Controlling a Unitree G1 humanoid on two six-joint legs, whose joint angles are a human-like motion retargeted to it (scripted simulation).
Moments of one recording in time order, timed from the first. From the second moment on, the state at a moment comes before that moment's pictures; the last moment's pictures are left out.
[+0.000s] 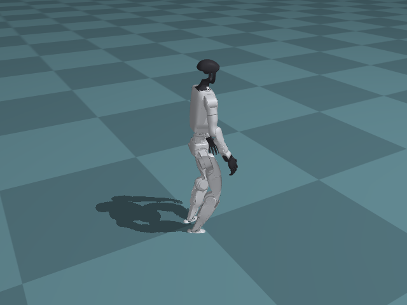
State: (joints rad) left arm -0.12 0.18 -0.40 1.20 -0.10 -0.11 0.00; right arm -0.14 -0.29 0.49 1.09 -0.08 -0.10 -0.01; waist -0.02 -0.01 0.08; left_leg -0.17 -0.01 0.24 0.52 -0.50 0.09; right_leg -0.18 -0.12 -0.34 0.57 -0.51 -0.01
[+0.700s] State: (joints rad) left arm -0.13 0.34 -0.09 1.19 -0.22 -0.12 0.11; right arm -0.03 -0.28 0.27 1.18 0.04 -0.07 0.01; waist -0.11 -0.02 0.06; left_leg 0.07 -0.03 0.08 0.45 -0.56 0.08; right_leg -0.68 -0.16 -0.23 0.66 -0.15 0.10
